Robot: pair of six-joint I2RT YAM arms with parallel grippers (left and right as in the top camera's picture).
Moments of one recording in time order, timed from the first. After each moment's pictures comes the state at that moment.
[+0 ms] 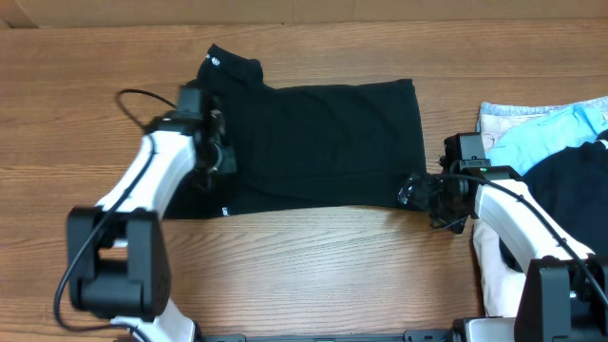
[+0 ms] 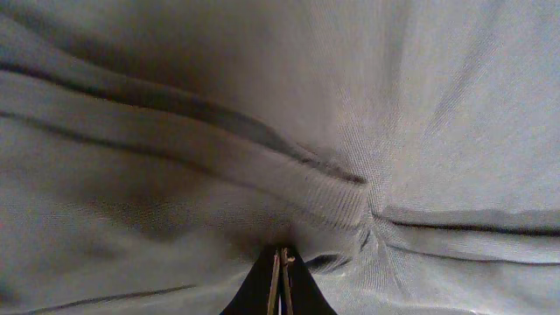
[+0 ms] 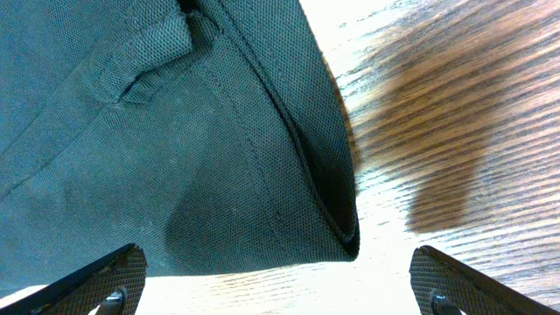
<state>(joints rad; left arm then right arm) -0.11 1.84 1.21 -0.77 0.11 -0.26 0.05 1.55 0.83 -0.68 -0.22 0.54</state>
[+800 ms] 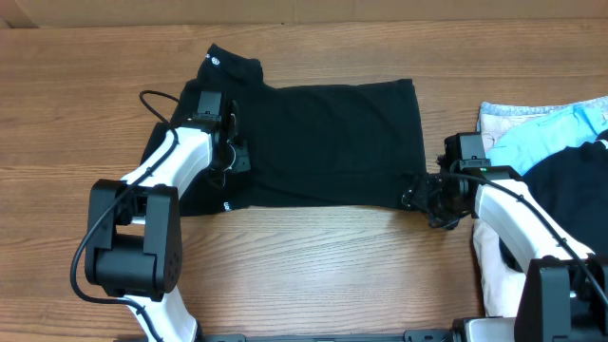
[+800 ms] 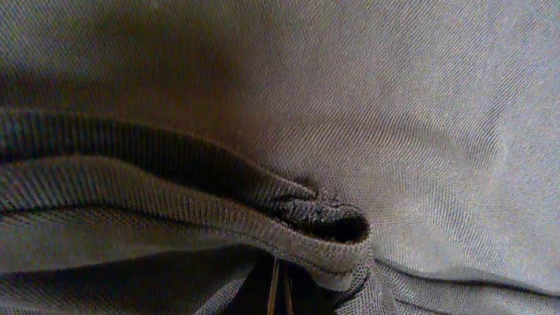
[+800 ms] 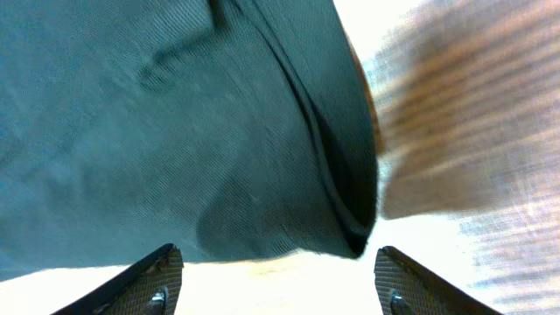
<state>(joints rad) -0.14 1.93 1.22 -0.67 0.10 -0.32 0.05 1.55 0.83 -0.69 -0.27 0.55</state>
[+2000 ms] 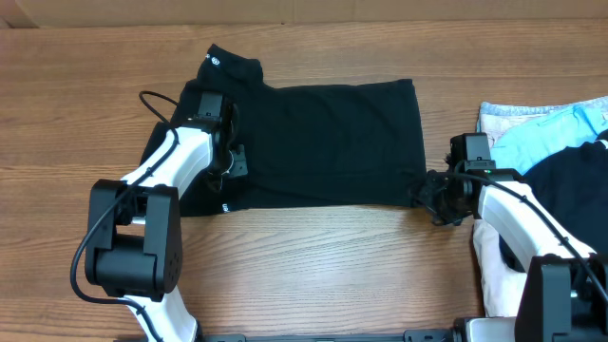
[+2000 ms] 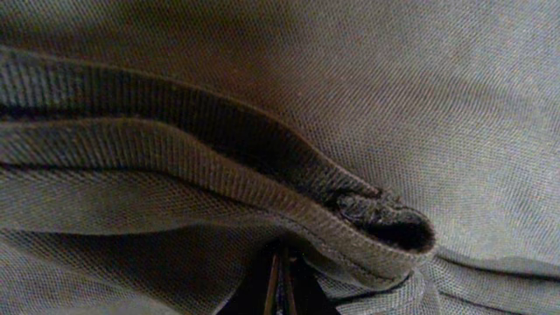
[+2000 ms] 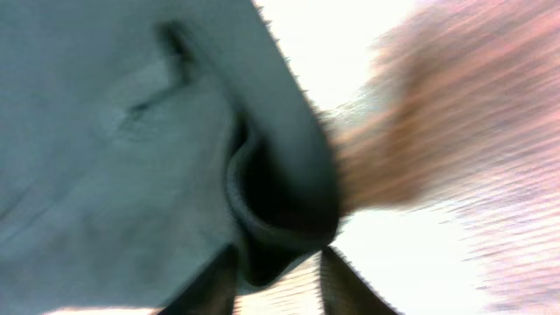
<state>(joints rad) -0.14 1.93 1.22 -0.73 0.03 -0.32 0.01 1.55 0.81 -0.62 -0.22 0.59</state>
